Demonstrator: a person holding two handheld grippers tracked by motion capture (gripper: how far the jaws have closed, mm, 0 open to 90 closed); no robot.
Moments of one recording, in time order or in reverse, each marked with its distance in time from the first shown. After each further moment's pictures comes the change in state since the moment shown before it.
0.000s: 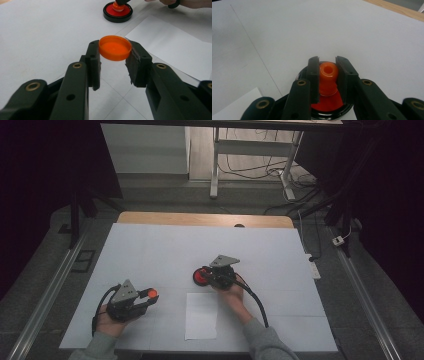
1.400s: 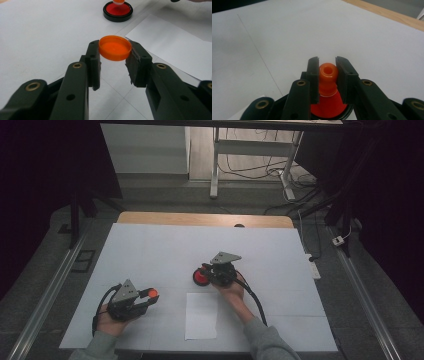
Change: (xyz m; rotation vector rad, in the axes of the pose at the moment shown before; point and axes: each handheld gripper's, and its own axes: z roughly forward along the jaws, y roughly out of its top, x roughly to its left) left arm 0.001 0.000 0.002 0.006 -0.004 0.003; right arm -0.001 0.012 -0.007 -0.015 0.016 0.007
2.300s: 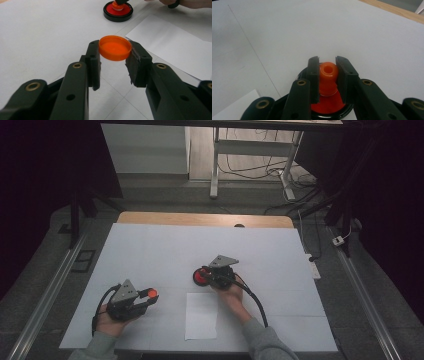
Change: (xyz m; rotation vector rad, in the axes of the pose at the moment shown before) left arm 0.000 0.000 -0.001 0.000 0.001 -0.001; right arm 0.003 -0.012 0.008 0.010 -0.035 -0.014
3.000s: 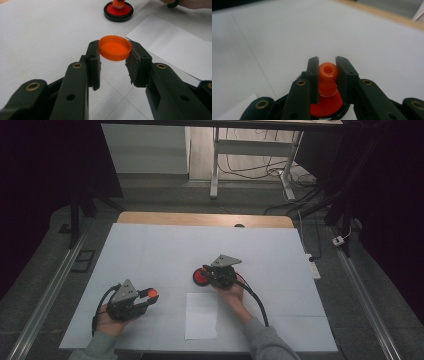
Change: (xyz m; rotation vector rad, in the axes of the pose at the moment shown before) left arm 0.001 0.000 0.000 -0.004 0.004 -0.003; right arm -0.005 -0.001 -0.004 -0.050 0.012 0.017
